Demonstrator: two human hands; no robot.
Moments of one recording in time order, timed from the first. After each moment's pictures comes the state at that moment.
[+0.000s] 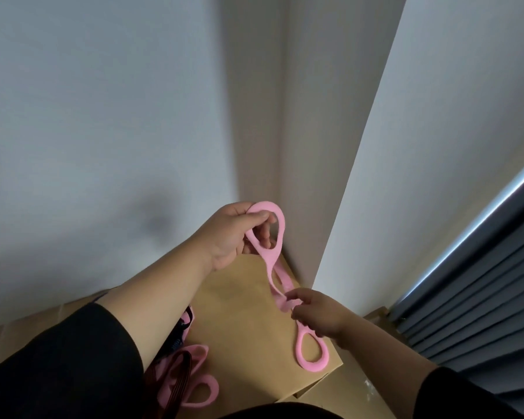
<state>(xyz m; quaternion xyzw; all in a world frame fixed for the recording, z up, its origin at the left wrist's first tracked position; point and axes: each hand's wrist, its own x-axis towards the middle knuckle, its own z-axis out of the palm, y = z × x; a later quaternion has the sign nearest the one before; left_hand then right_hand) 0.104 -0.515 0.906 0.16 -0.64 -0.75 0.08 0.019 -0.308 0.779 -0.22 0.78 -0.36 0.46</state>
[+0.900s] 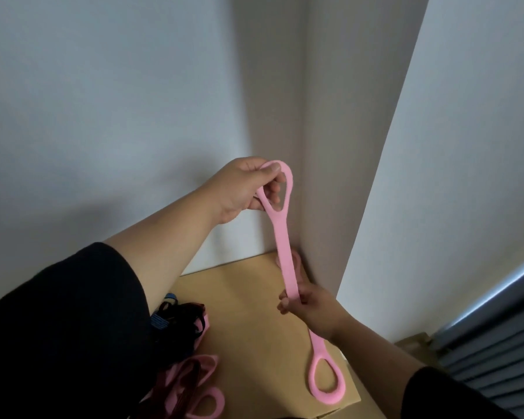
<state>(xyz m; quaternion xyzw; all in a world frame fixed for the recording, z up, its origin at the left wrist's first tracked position) 0.046 -0.547 0.971 0.20 -0.74 -0.63 0.13 -0.011 -0.351 0.765 -0.36 0.71 -0.46 0.39</state>
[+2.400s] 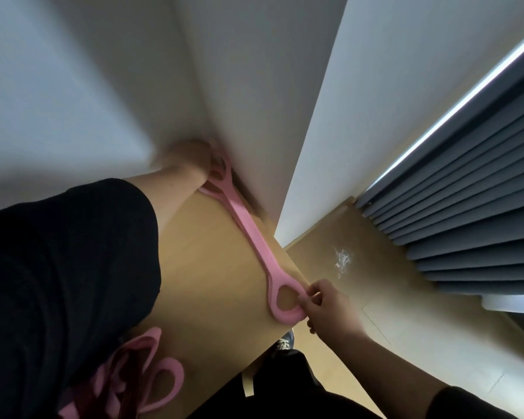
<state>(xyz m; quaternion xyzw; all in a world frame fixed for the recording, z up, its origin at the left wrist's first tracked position) -0.093 -0.600 0.691 0.25 -0.94 -0.13 -0.18 0.042 -0.234 0.645 0.02 0.87 -0.33 0.35</state>
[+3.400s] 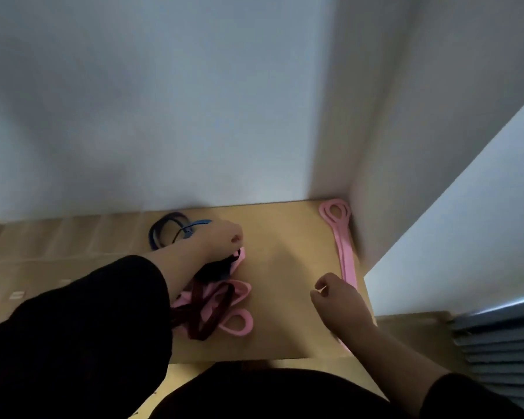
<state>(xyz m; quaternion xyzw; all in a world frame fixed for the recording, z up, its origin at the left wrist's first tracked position) 0.215 -0.607 0.750 0.30 -0.93 -0.11 -0.18 0.060 -0.341 0.703 -0.36 0.87 -0.21 0.27</state>
